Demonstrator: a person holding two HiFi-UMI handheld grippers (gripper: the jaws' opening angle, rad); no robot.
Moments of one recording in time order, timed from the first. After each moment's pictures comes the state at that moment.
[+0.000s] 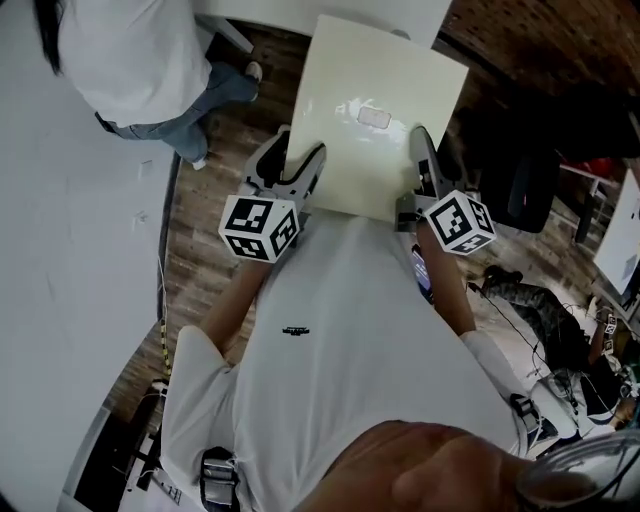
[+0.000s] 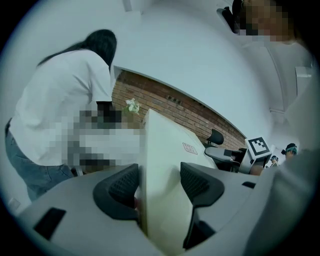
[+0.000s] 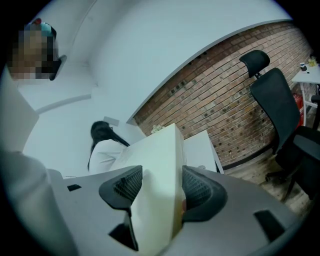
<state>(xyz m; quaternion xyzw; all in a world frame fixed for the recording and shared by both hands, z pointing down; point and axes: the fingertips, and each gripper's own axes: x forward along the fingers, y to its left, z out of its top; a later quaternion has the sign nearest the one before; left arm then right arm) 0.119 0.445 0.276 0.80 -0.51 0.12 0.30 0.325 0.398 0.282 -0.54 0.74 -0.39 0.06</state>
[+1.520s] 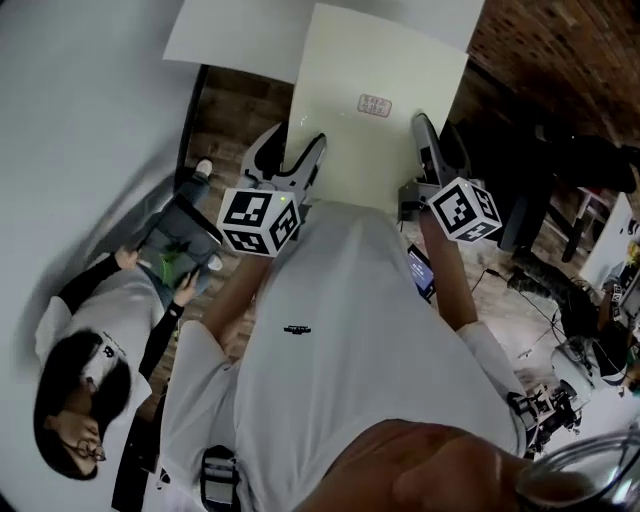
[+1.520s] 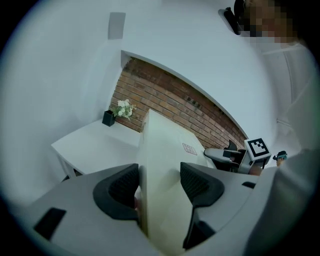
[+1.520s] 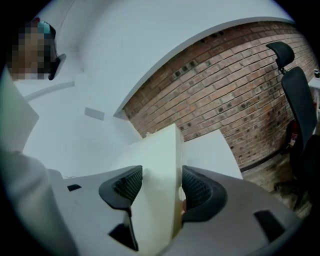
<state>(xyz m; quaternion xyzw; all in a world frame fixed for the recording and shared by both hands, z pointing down) -0.009 0.209 0.288 0.79 -0.49 0.11 0.35 0.197 0.161 0.287 -0.56 0.73 -0.39 0.01</state>
